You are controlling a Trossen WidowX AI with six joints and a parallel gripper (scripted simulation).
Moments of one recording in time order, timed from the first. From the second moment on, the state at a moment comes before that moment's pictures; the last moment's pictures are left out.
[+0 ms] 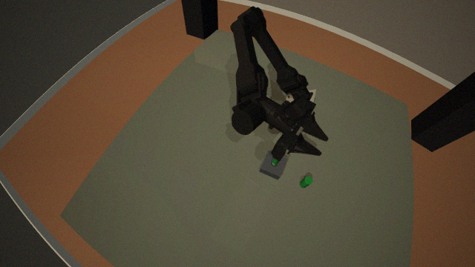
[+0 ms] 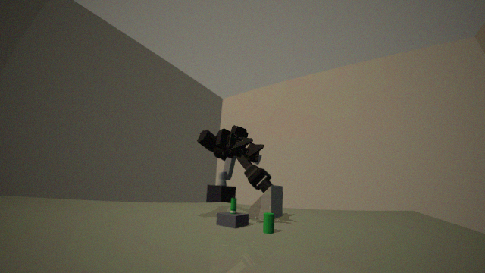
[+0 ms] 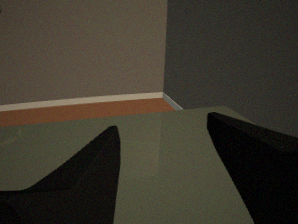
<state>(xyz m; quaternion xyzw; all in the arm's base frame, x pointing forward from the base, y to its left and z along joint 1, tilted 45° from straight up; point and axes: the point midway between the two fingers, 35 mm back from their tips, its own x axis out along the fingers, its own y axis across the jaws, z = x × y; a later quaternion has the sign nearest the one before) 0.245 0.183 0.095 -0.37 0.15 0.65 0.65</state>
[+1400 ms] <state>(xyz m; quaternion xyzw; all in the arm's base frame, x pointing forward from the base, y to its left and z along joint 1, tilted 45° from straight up) 0.263 0.169 -0.032 -0.35 0.64 -0.15 0.67</state>
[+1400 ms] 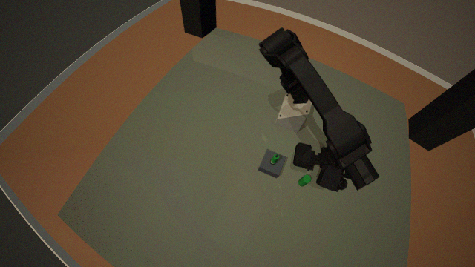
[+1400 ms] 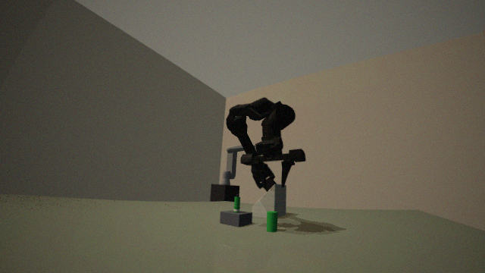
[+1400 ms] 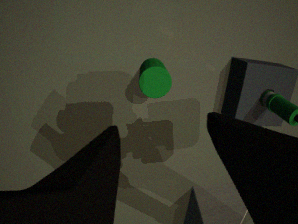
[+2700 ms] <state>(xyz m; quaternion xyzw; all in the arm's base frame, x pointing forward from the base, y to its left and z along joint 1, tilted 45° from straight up) 0.280 0.126 -0.080 -0.35 0.62 -0.17 0.68</state>
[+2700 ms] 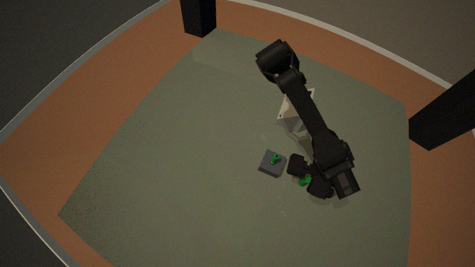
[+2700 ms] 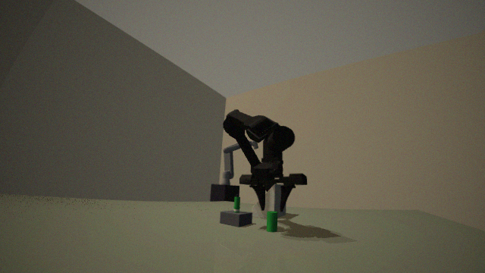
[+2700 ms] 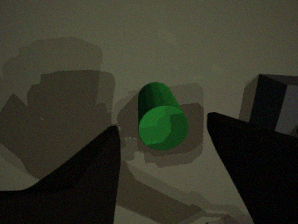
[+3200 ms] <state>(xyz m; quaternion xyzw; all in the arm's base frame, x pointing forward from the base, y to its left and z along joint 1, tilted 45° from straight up) 0.284 0.110 -0.097 -0.35 0.62 -0.17 0.68</state>
